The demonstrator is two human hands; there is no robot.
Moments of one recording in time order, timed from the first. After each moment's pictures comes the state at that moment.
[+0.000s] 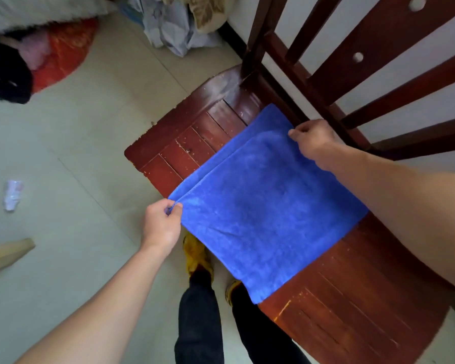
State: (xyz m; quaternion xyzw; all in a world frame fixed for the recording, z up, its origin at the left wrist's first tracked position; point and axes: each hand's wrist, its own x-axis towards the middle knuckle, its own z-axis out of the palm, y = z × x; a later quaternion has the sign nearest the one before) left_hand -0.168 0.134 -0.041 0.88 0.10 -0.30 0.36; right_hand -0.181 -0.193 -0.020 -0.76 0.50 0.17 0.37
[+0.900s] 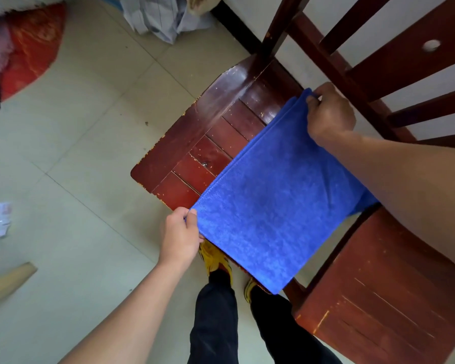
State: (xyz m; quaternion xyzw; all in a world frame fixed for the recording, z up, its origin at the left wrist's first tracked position) left_hand -0.127 0.141 -0.070 0.85 0.05 -0.40 0.33; right_hand -0.126 -0.191 -0.069 -0.86 0.48 0.10 0.16
